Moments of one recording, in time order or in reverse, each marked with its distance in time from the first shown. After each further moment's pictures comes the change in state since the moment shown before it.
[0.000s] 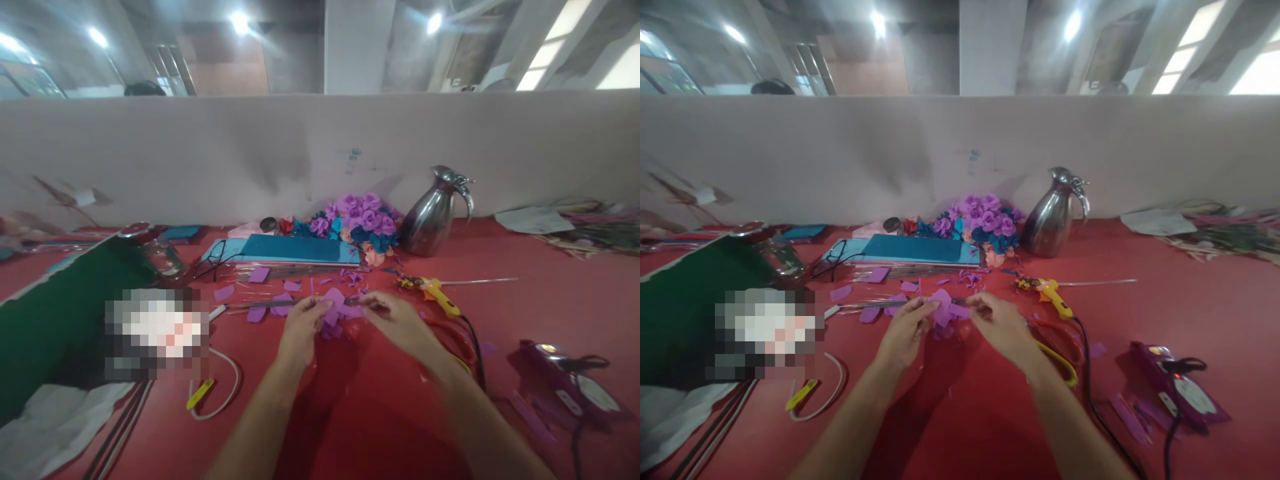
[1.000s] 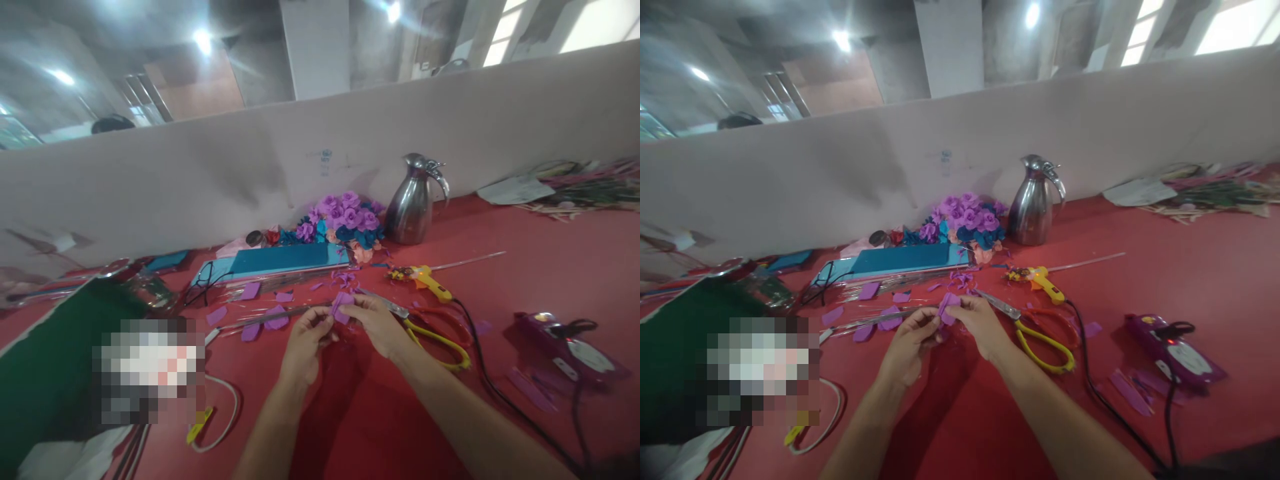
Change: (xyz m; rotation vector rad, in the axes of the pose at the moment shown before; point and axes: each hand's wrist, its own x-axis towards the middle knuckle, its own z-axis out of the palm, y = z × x) left_hand -0.004 -0.010 0.003 0.151 -0.175 -0.049; right_hand 0.018 -0.002 0.038 0.772 0.031 0.172
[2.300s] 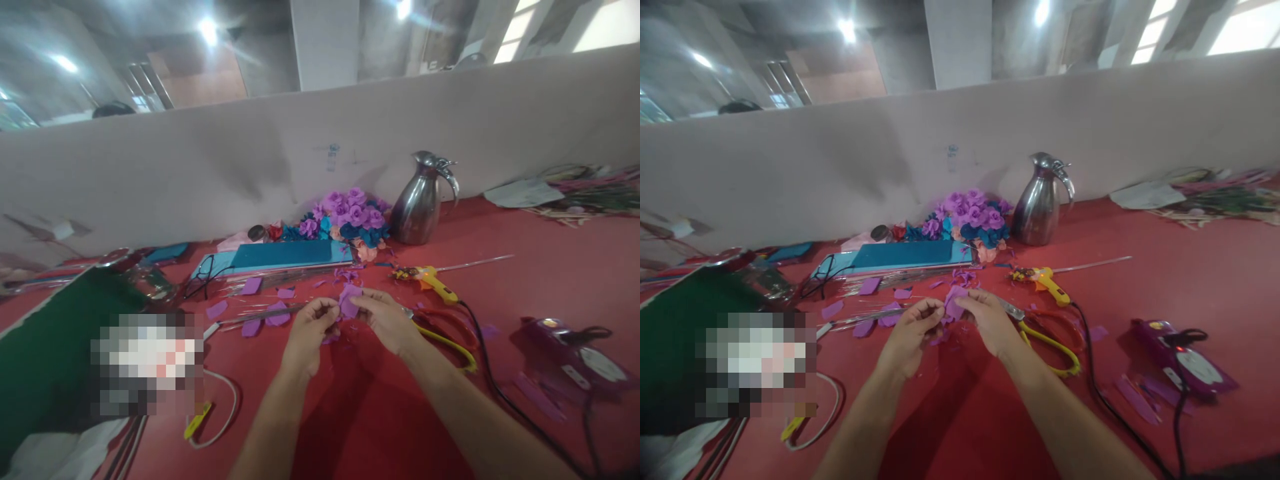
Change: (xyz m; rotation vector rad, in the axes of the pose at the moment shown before) left_hand 0.005 0.012 0.007 0.060 0.017 -0.017; right_hand 0.004 -0.005 -0.007 0.157 -0.029 0.029
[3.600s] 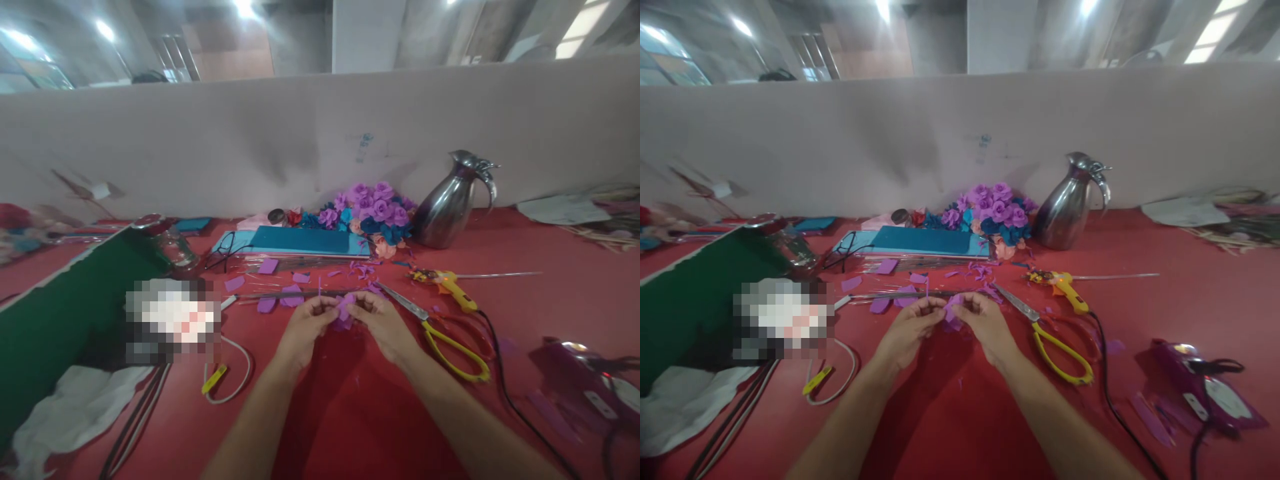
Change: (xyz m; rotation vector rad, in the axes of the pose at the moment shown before) left_hand -0.009 -0.014 -0.040 0.031 0.002 0.017; right_hand -0.009 0.029 0.015 -0.241 0.045 0.032
